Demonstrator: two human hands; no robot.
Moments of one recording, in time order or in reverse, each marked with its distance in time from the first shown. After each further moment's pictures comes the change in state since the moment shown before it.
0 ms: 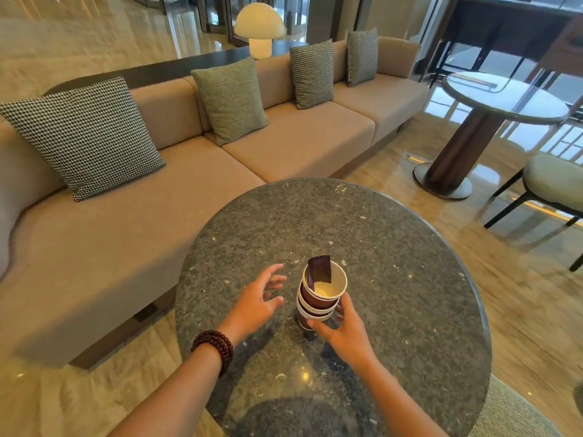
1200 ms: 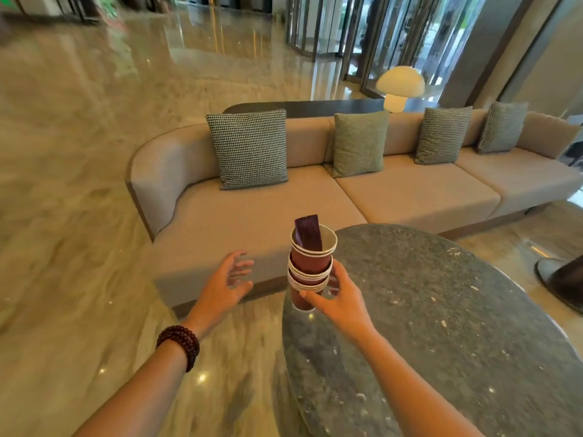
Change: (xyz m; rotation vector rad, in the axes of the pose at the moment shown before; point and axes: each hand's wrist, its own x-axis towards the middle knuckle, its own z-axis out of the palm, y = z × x) left_hand -0.174 -0.034 -0.173 -0.127 0.661 -0.034; right_hand -0.007 -0.163 0.134 -0.078 -0.364 -0.391
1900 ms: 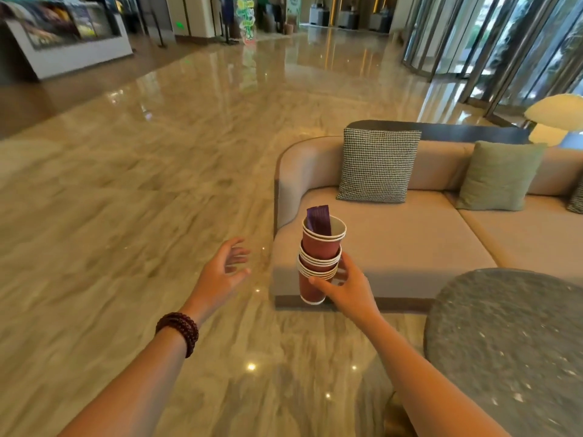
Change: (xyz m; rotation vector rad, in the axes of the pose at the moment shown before) left_hand -0.122 -0.046 -0.287 0.041 0.363 -0.102; right_hand 0.000 -0.139 0.264 0.090 -0.272 -0.129
